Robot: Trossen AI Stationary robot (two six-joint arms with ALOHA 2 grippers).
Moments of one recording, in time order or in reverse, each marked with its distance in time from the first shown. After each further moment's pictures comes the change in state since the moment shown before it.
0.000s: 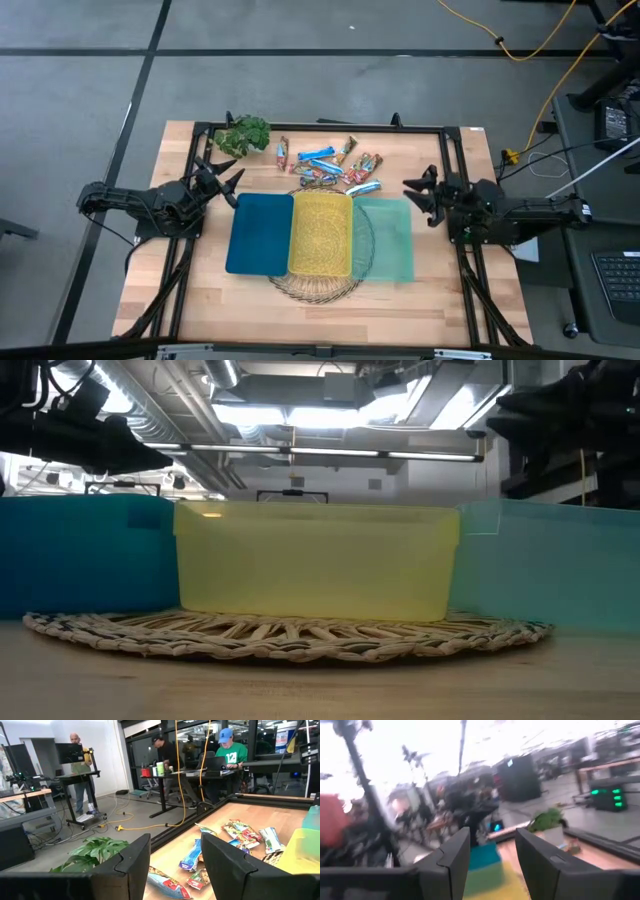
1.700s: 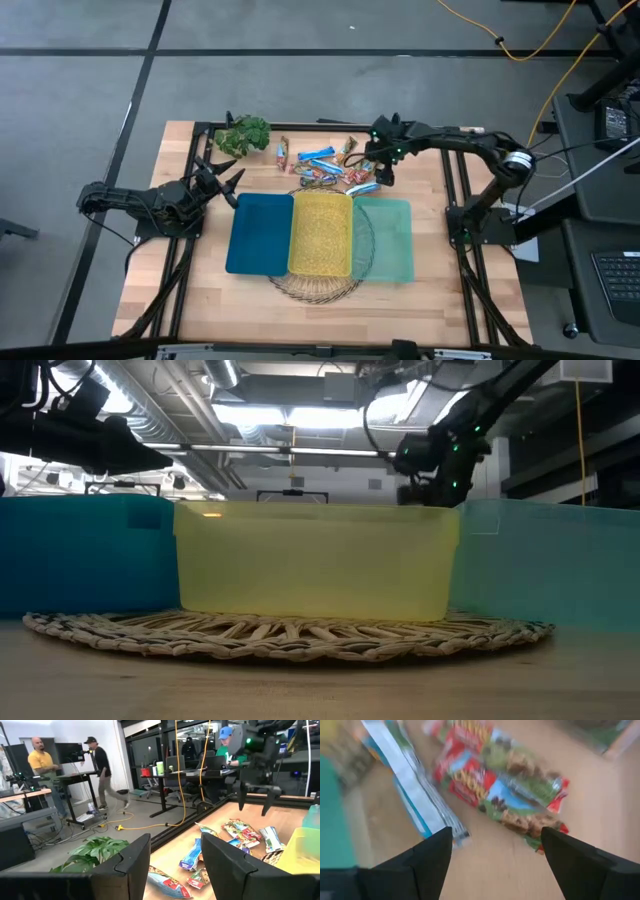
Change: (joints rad) left arm 0.000 0.000 0.000 -0.004 0.000 0.000; right arm -0.565 1.450 1.050 -1.147 -0.209 -0.791
